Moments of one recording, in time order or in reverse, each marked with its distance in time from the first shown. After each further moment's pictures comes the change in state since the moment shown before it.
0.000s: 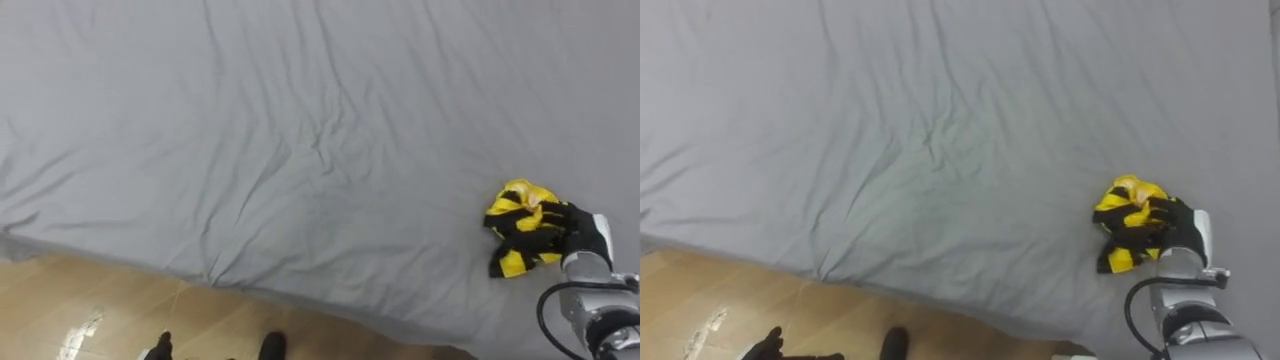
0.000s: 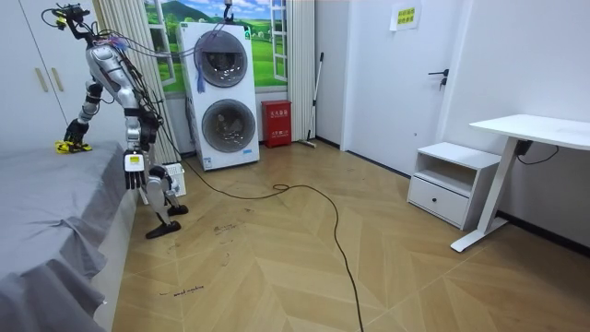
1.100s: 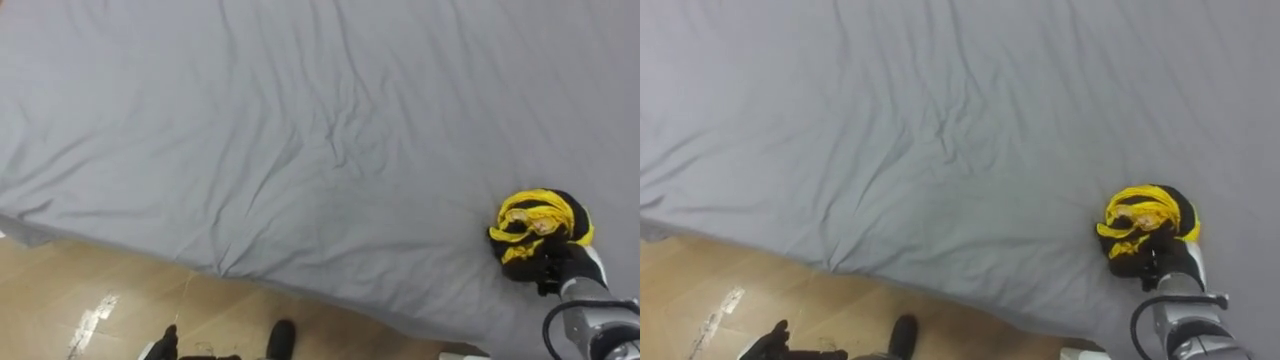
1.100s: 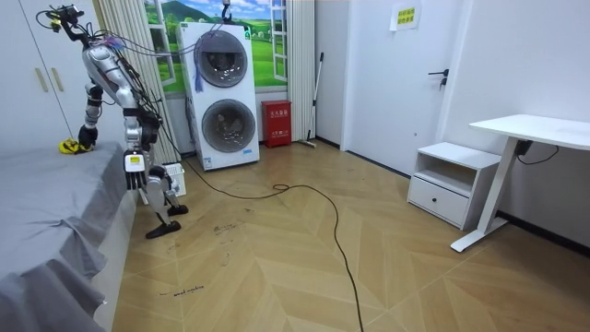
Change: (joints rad) left arm -0.019 0.001 -0.015 -0.014 -0.002 -0.001 0.000; right arm 0.060 -0.007 0.032 -0.032 0.226 0.050 0.119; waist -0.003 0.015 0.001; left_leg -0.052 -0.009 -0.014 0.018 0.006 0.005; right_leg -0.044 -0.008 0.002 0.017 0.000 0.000
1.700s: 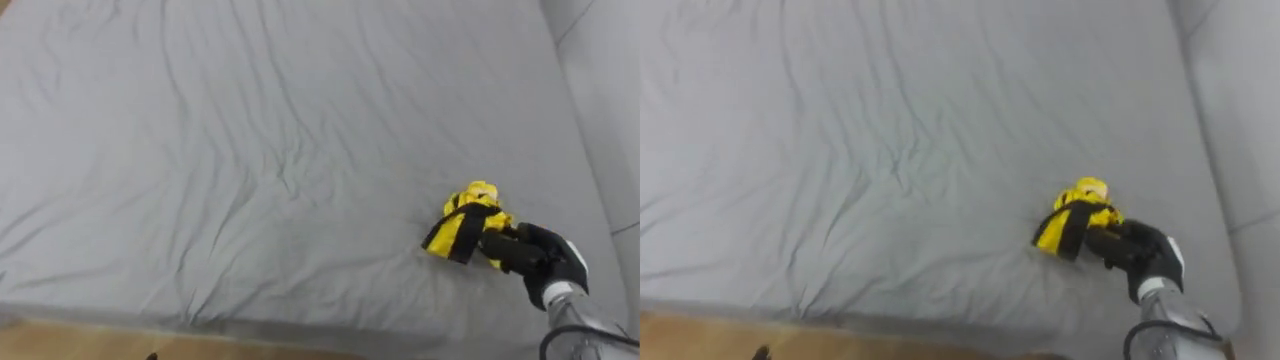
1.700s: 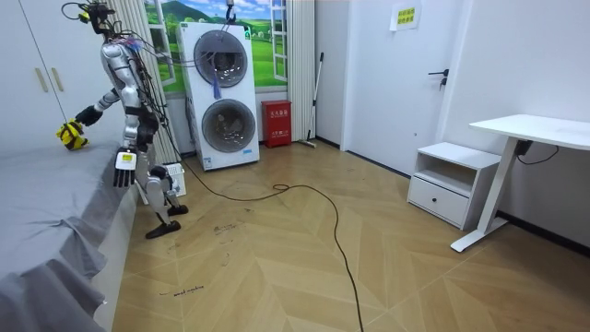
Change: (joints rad) left arm 0.147 -0.003 0.114 0.007 0.013 -0.043 0.006; right arm 0.372 0.041 -0.193 -0.679 0.193 -0.013 0.075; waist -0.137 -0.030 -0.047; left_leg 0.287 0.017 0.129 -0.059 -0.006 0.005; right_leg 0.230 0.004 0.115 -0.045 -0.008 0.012
